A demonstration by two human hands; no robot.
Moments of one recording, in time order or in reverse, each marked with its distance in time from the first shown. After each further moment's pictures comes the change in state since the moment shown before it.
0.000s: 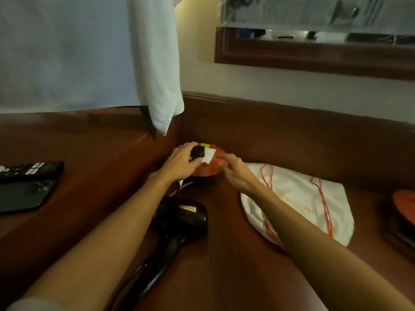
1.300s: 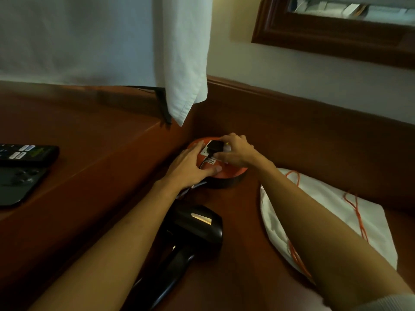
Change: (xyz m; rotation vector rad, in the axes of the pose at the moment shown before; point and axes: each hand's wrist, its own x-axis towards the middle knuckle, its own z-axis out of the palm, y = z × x) left_hand -0.004 -0.037 0.019 -0.153 0.013 -0.093; right_hand 0.097 -0.022 0.014 -0.314 -0.210 0.006
